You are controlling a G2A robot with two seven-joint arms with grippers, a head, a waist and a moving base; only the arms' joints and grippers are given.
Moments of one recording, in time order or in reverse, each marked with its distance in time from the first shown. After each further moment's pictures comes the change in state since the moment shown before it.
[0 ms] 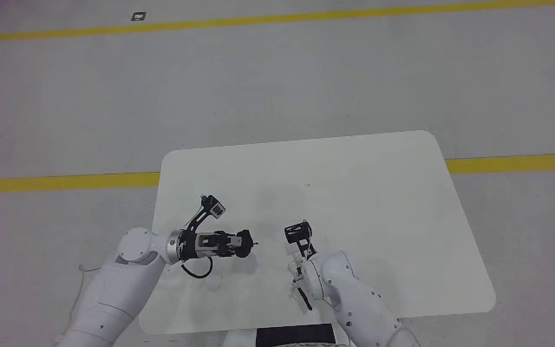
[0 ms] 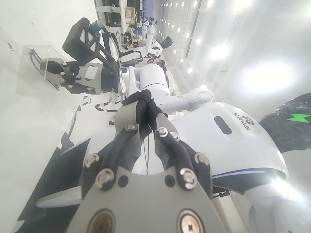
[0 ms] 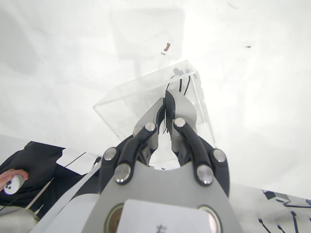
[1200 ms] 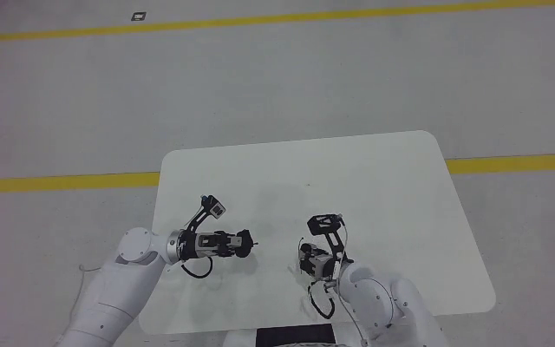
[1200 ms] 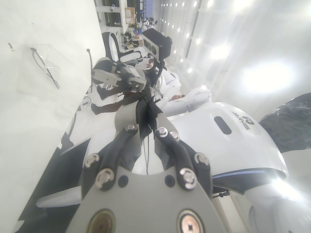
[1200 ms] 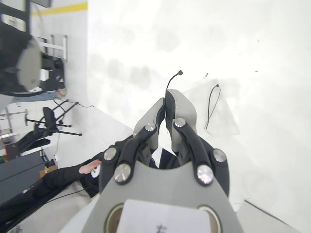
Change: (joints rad) left arm 0.000 0.000 0.000 0.000 0.000 0.000 0.000; right arm -0.338 0.058 0.266 -0.429 0.519 -0.213 -0.395
